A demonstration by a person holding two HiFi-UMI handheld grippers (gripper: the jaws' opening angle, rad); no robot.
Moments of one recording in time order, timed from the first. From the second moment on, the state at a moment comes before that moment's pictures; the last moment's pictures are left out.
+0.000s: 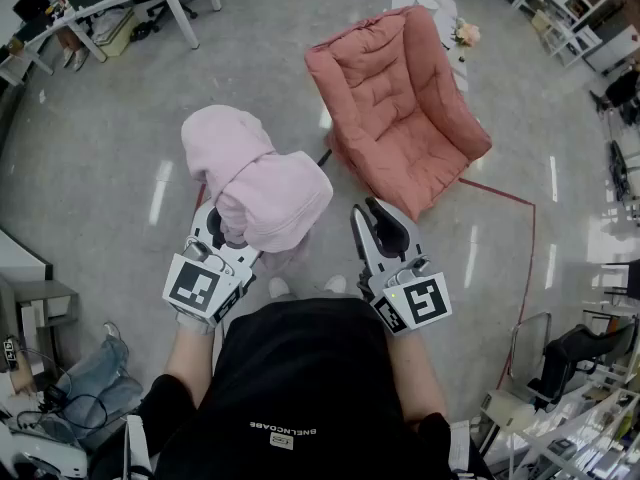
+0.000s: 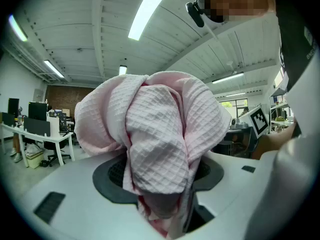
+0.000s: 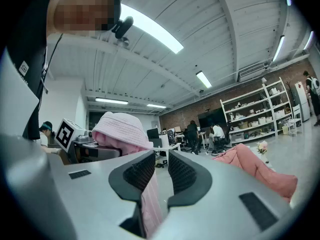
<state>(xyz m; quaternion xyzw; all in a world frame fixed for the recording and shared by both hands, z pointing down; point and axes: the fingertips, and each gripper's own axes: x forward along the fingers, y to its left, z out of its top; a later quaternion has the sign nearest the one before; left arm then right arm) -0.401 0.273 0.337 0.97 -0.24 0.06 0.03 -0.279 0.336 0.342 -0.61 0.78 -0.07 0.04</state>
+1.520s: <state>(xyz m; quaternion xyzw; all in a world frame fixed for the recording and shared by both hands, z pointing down) -0.331 0.181 0.350 0.95 -0.28 0.10 0.03 -0.149 0.281 0.364 -0.63 0.76 -0.13 0.07</state>
